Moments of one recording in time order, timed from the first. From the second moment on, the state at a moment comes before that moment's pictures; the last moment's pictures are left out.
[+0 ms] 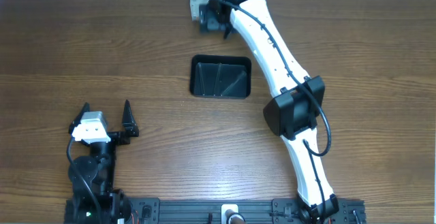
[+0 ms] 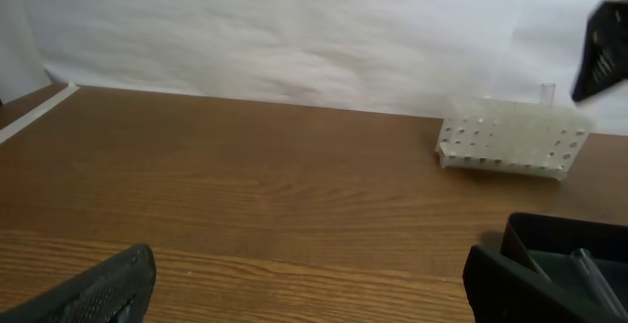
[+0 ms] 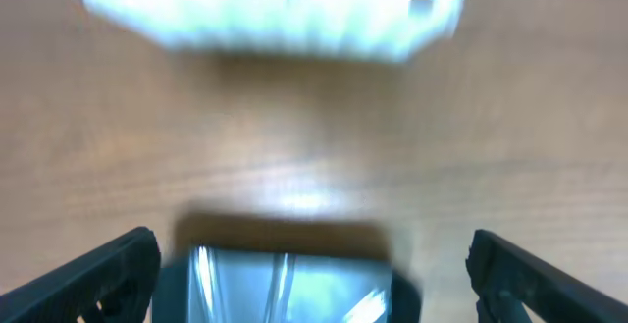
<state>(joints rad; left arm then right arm) 0.08 0.01 0.01 -0.07 0.02 -0.07 0.47 2.42 2.54 -1.30 0.19 0.41</state>
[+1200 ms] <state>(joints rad) 0.08 0.01 0.01 -0.07 0.02 -0.07 0.37 2.59 2.55 -0.74 0.30 0.16</state>
